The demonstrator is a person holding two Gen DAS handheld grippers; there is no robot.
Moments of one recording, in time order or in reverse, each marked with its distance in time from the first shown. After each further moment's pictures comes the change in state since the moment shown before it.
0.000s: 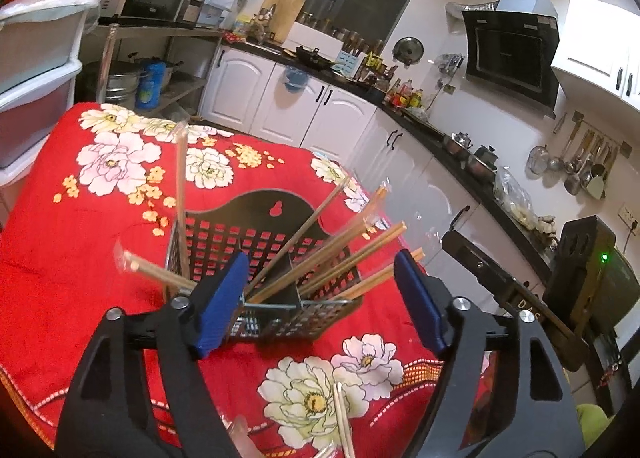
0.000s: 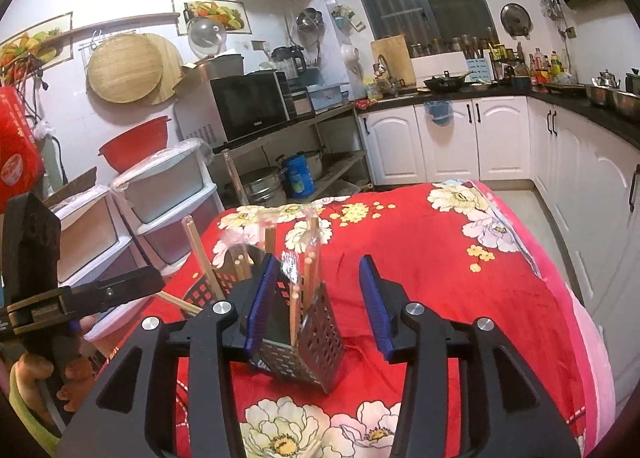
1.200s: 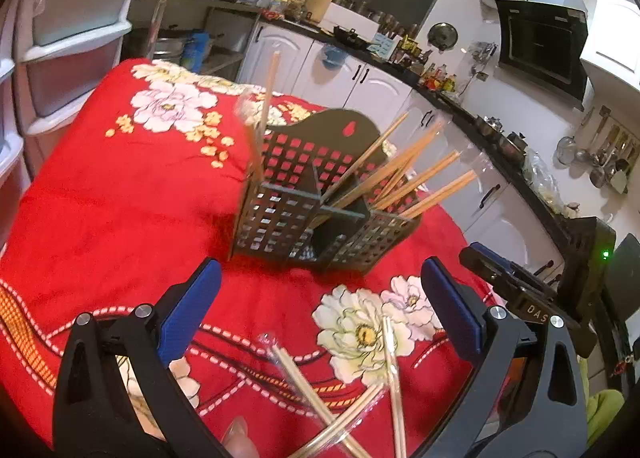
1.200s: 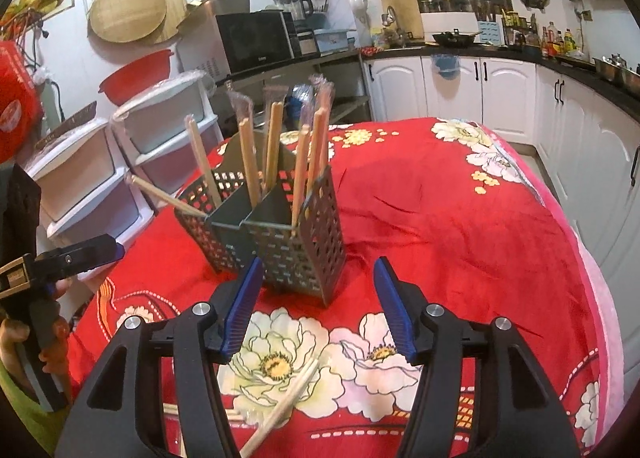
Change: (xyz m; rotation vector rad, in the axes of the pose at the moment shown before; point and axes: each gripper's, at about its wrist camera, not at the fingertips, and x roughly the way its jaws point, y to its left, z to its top) left arm -0.030 0.038 -0.062 -0.055 0.070 0.112; right arm 0.003 0.011 -0.070 -0.059 0.203 -0.006
